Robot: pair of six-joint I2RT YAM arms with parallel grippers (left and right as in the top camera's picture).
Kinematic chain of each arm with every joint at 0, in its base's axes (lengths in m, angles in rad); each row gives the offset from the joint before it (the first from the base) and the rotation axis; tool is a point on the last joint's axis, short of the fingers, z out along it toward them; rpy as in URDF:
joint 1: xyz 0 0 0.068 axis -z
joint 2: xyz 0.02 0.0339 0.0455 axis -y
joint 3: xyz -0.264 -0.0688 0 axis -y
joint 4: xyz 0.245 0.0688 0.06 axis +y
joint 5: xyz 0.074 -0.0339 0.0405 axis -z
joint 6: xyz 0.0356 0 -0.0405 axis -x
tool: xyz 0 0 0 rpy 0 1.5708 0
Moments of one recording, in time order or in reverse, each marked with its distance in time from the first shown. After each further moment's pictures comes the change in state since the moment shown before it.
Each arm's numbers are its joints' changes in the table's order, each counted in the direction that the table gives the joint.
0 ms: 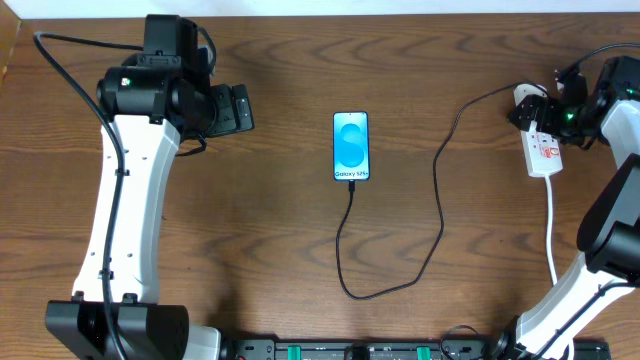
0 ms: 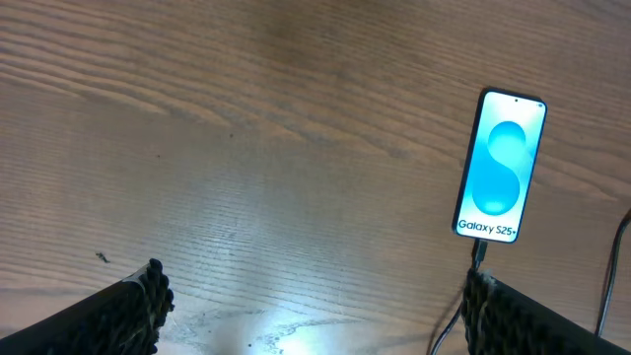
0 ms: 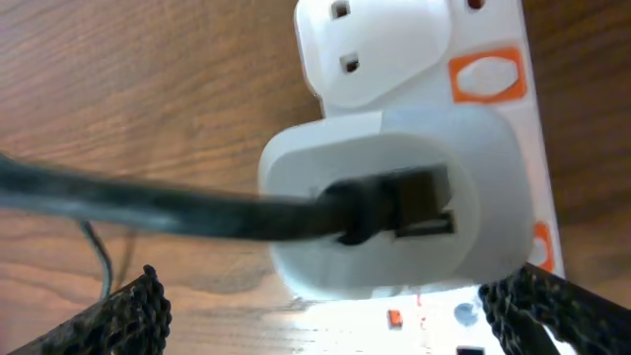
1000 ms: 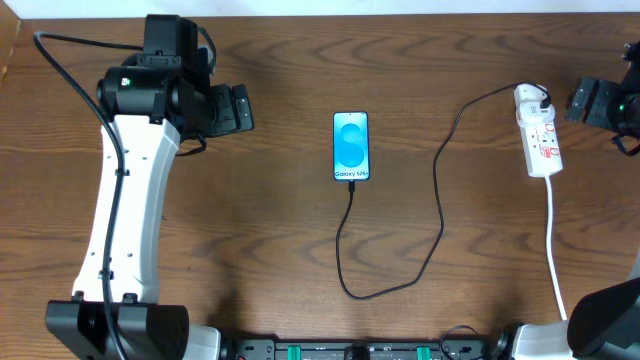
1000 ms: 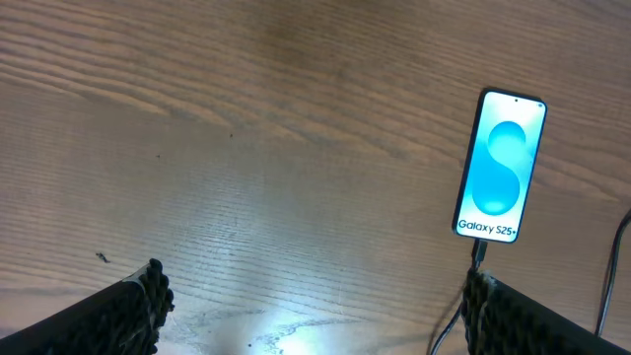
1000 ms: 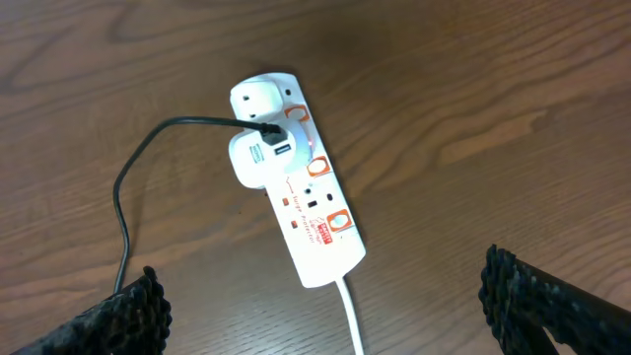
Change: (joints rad) left arm 0.000 0.000 0.000 0.000 0.000 0.000; right arm -0.008 0.478 0.027 0.229 0.377 -0.084
